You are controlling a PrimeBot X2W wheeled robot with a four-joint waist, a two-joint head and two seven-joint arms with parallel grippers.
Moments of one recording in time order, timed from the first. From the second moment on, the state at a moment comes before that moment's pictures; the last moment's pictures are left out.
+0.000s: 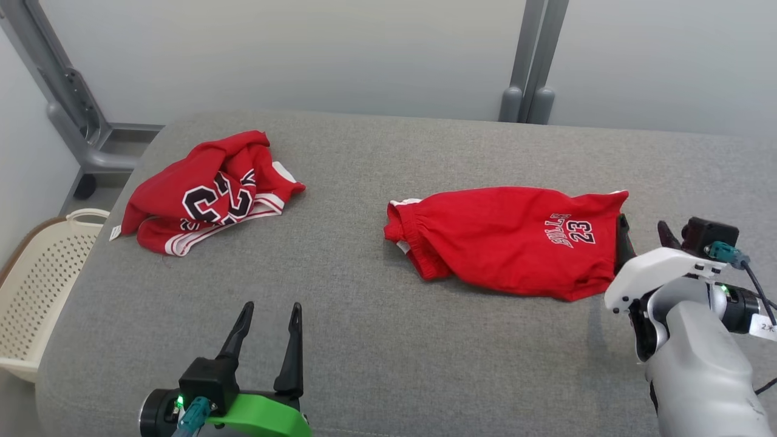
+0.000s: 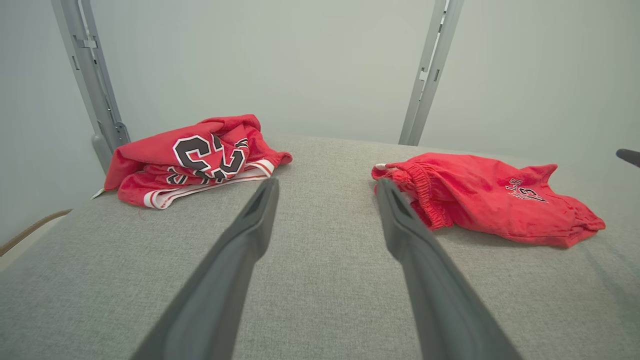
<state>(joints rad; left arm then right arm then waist) 0.00 0.11 -0.32 0.15 -0.30 0.06 -0.21 -0.62 -0.05 -0.39 1.05 -0.04 0.13 -0.26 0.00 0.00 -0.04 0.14</state>
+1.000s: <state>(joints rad) 0.09 0.21 -0.23 0.19 -0.37 0.08 -0.23 -0.02 -0.05 0.02 0.23 0.16 0.13 -0.14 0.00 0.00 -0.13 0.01</state>
